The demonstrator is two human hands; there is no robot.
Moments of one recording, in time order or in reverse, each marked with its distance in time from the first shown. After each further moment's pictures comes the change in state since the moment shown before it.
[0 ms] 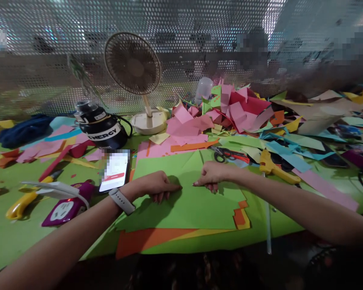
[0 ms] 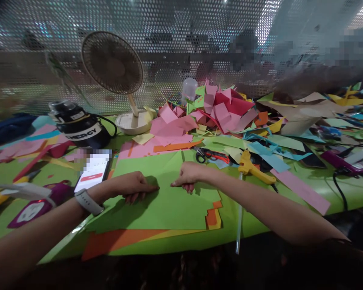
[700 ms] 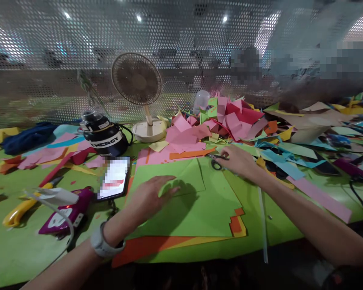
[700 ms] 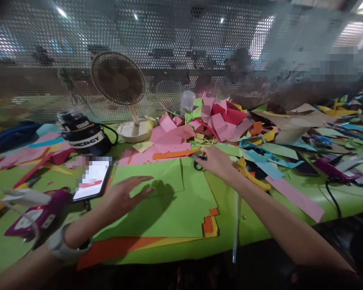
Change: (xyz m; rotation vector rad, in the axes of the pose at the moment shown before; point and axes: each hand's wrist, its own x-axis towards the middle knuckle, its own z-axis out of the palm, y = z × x) left_hand -0.027 -0.004 0.029 0.418 0.767 0.461; right_hand -0.046 0.028 -0.044 -0.522 0.887 0.026
